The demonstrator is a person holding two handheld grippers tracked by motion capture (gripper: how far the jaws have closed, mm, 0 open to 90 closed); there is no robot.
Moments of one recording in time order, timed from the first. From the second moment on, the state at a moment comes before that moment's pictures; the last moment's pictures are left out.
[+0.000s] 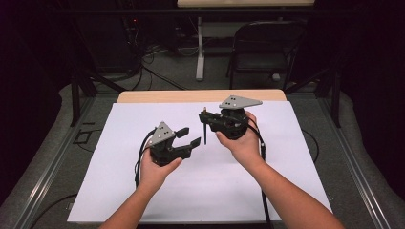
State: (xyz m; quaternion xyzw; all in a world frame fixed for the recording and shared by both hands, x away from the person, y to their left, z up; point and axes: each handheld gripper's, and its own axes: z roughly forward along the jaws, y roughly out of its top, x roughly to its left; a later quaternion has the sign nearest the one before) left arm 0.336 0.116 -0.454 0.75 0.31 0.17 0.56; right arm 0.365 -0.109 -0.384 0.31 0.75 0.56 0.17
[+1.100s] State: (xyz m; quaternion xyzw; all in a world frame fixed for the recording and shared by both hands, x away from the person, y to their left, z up) left arm 0.311 0.148 -0.459 0.75 0.32 0.21 0.54; right arm 0.366 -0.149 -0.358 0.33 0.74 0.55 0.20
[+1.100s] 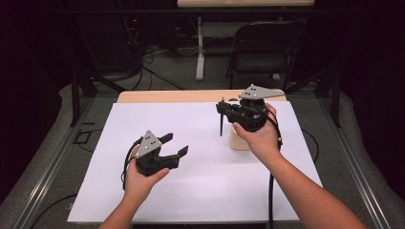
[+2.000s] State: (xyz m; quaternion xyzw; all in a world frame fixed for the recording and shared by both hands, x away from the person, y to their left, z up) left arm 0.294 0.161 -0.482 0.75 0.35 0.21 0.52; right arm 0.378 -0.175 -0.333 0.35 0.73 0.54 0.23
